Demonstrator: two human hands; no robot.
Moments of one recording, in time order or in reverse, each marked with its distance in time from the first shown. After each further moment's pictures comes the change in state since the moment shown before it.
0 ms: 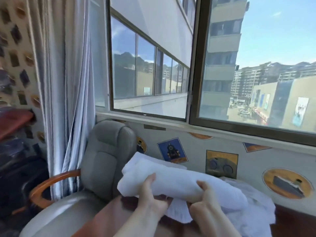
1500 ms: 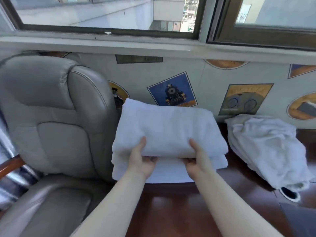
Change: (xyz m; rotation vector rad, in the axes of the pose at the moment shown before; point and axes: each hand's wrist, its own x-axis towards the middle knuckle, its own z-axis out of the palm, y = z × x) left_hand 0.390 0.164 -0.097 0.194 0.070 -0.243; right_hand 0.364 0.142 0.105 0.143 0.285 -0.140
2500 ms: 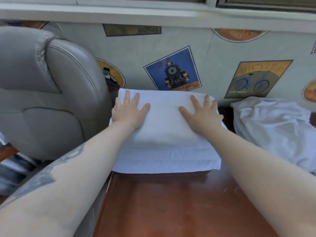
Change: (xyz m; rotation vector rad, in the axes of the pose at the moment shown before) left_hand 0.099 0.065 0.035 2.198 0.224 0.573; right_hand 0.092 -0.061 0.031 -2.073 0.154 -0.628
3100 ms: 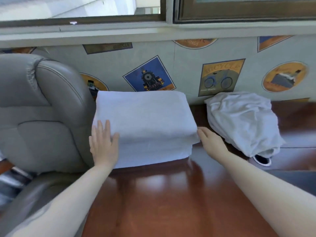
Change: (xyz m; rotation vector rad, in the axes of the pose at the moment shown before) left_hand -0.122 -0.030 0.044 -0.237 0.362 0.078; right_hand -0.098 0.136 0.021 0.608 0.012 0.003
